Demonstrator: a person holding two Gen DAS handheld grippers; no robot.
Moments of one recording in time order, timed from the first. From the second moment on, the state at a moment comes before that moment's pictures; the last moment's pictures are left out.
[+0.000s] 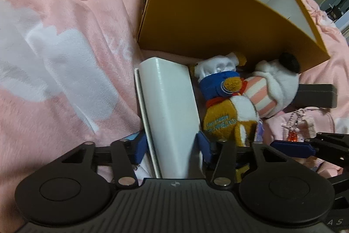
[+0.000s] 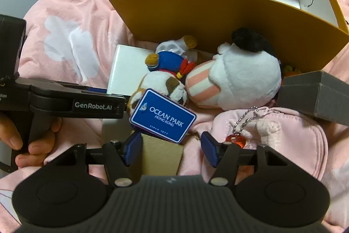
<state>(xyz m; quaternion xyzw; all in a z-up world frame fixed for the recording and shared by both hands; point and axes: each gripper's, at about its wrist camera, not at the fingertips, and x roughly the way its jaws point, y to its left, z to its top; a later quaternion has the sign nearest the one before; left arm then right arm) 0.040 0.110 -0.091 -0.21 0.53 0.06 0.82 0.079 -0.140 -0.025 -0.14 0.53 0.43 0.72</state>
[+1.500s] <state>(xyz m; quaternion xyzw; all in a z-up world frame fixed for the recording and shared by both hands) 0.046 0.091 0.071 -0.14 0.37 0.01 0.92 0.121 -0.179 0.101 -0.03 0.42 0.44 0.79</state>
